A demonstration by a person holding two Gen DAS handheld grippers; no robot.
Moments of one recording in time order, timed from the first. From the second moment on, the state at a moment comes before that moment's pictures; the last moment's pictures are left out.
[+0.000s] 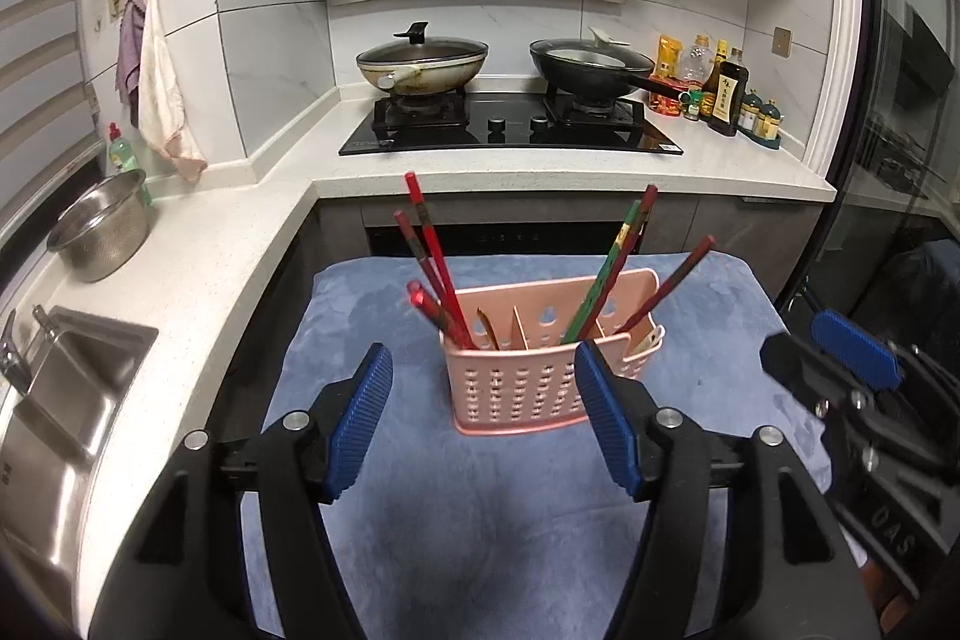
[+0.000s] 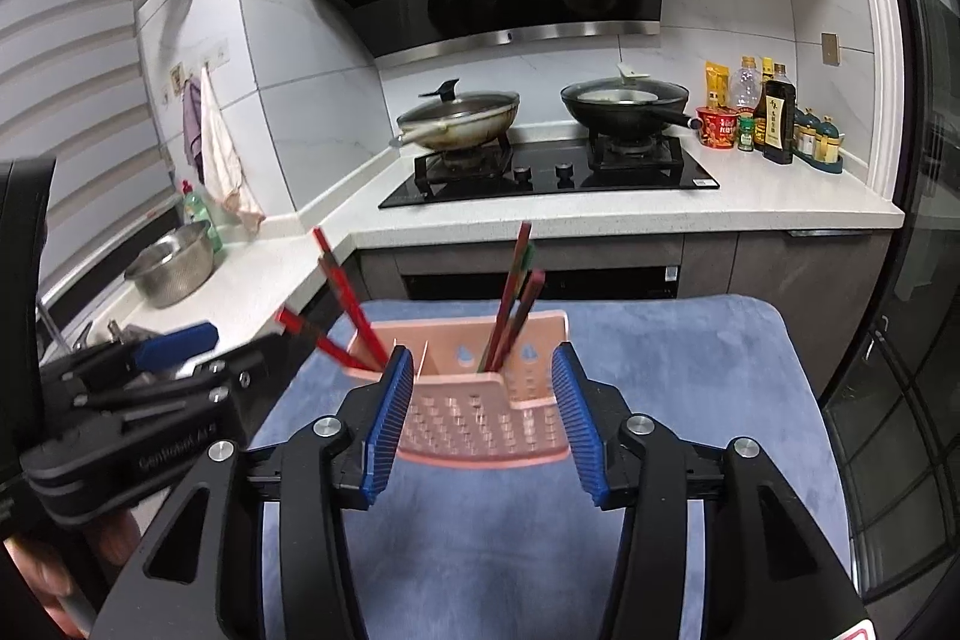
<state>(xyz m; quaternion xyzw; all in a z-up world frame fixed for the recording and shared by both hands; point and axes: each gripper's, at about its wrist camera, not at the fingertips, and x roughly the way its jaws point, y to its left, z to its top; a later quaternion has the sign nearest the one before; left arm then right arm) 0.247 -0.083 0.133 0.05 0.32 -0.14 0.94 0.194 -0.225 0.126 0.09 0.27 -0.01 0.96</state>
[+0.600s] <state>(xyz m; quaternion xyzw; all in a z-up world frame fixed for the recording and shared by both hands) 0.200 -0.061 0.108 0.05 0.33 -0.11 0.94 0.136 -0.204 0.102 0.07 0.29 -0.03 0.95</state>
